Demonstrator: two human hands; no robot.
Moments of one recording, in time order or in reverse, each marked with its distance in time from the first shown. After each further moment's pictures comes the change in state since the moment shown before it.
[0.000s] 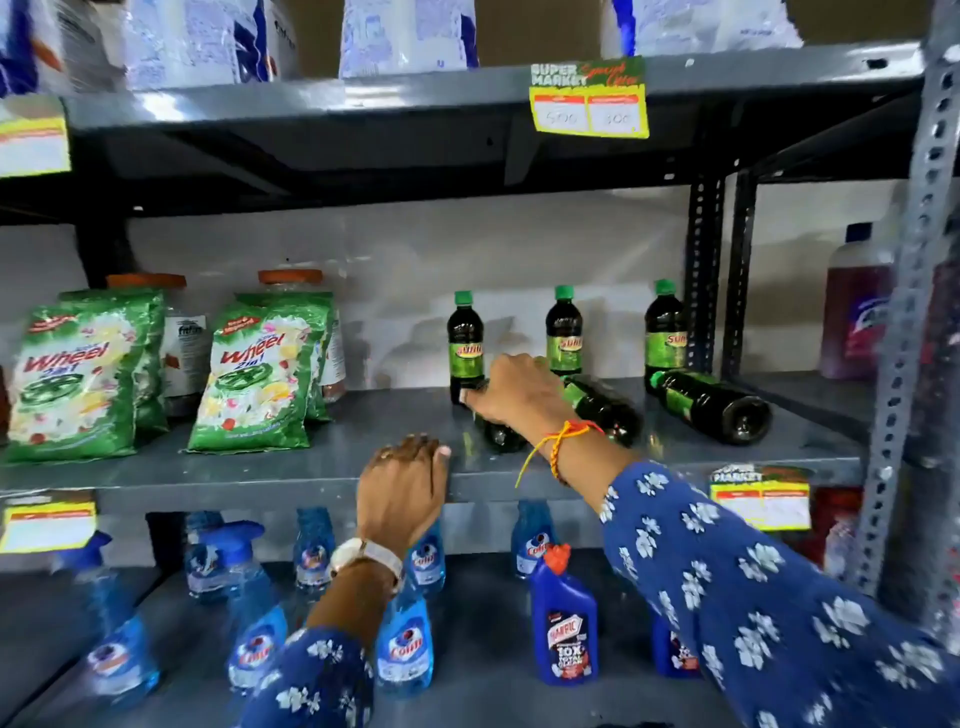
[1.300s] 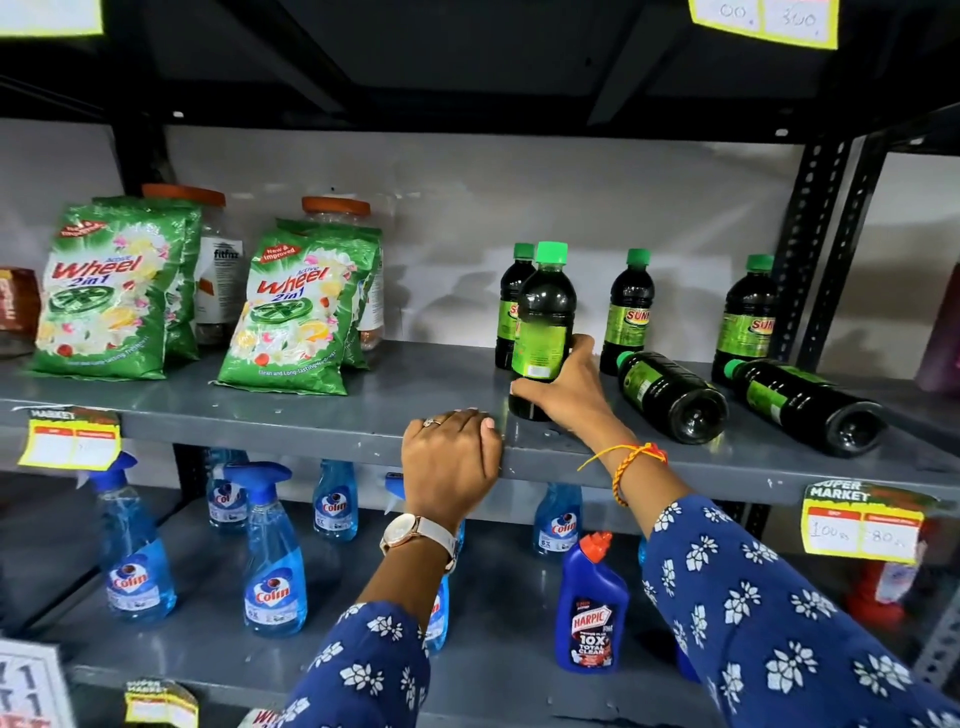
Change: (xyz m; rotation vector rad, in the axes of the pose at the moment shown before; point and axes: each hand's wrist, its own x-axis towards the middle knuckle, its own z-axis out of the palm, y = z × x) left_hand -0.005 0.002 0.017 -0.022 0.131 -0.100; right_hand 0.022 0.026 0.069 0.629 0.038 0.064
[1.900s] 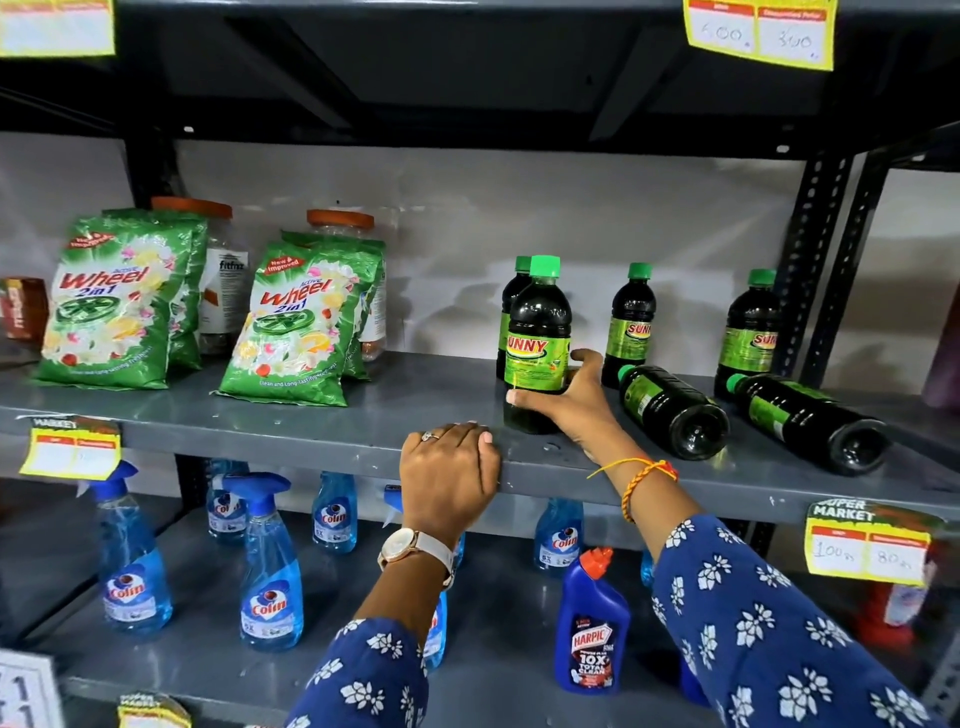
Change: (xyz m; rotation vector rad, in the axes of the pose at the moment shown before) left_hand -0.002 0.000 0.002 0.011 0.000 0.009; right_hand 0.003 0.008 -0.004 0.257 -0.074 0.061
